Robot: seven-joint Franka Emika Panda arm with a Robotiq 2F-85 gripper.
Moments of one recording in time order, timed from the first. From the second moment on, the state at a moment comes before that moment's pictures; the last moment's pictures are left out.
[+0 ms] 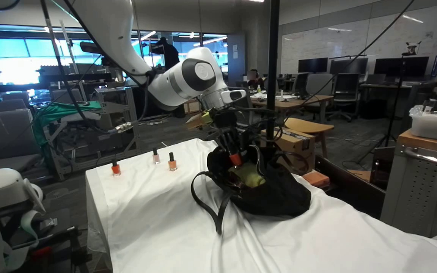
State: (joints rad) arm 0.14 0.46 -0.10 -1.85 -0.51 2.42 0.31
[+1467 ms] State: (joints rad) arm 0.14 0.29 -0.10 -2.11 -0.50 2.42 0.25
